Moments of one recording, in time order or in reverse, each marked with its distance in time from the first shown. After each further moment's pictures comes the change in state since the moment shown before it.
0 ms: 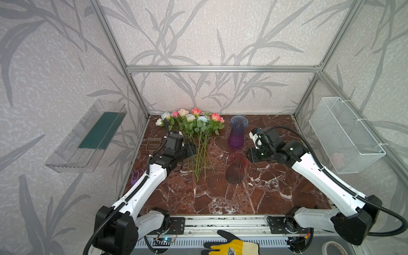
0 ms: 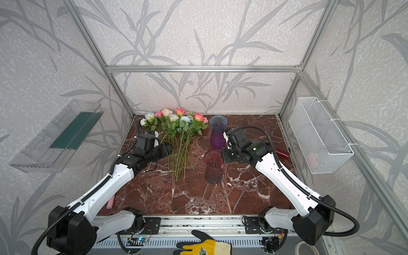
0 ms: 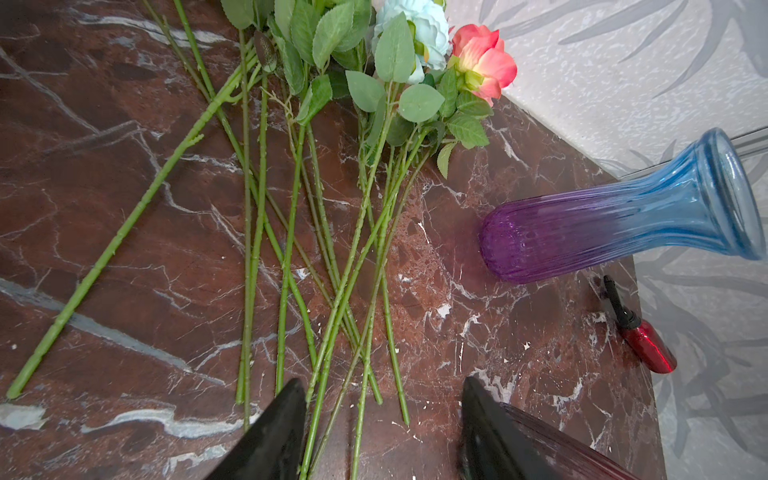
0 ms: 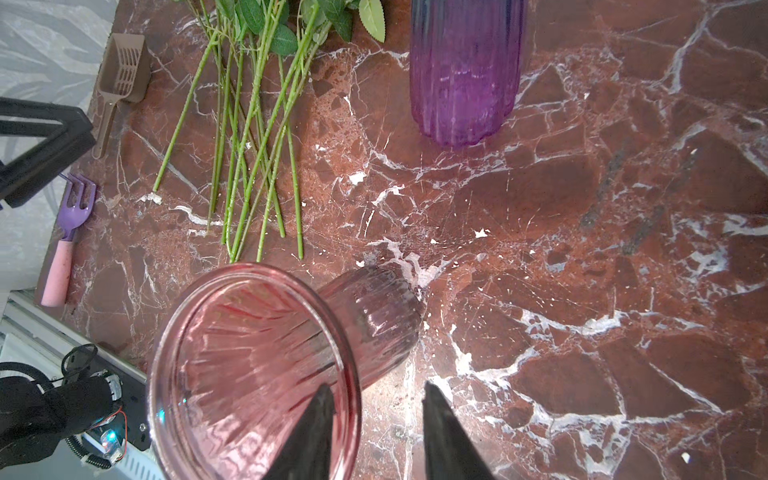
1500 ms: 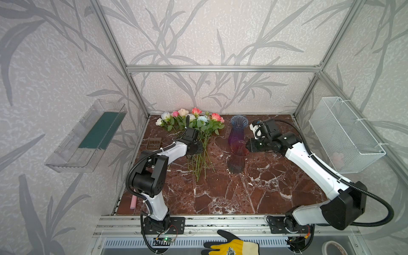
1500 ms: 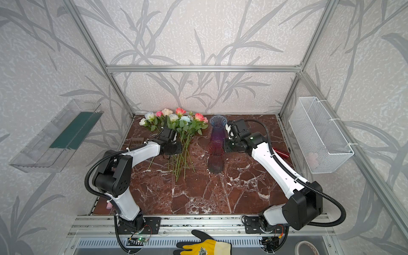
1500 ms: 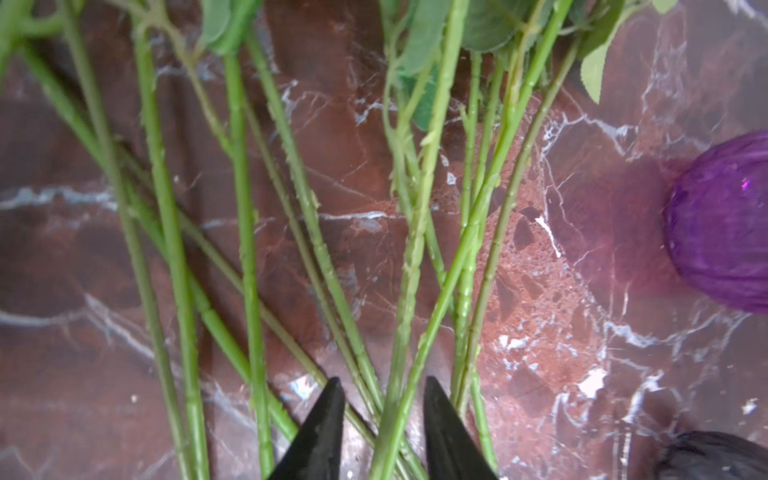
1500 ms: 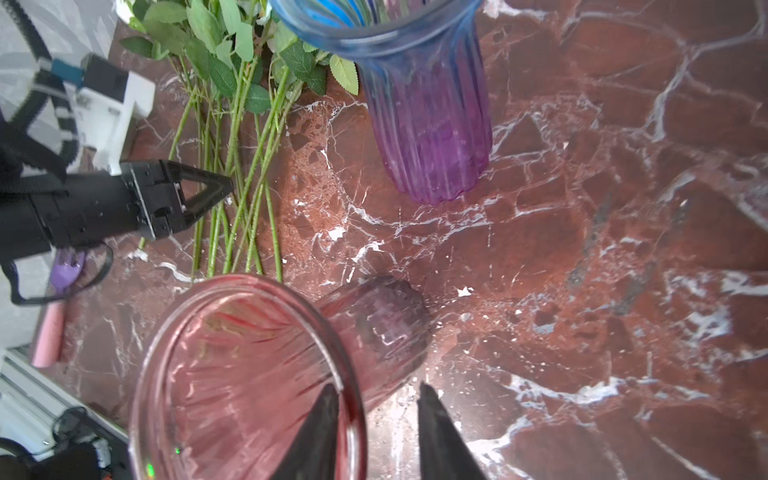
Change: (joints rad) left arm -0.026 0.634 0.249 0.076 -0.034 0.219; right arm -0.148 0.134 0.048 0.115 -0.066 -0.066
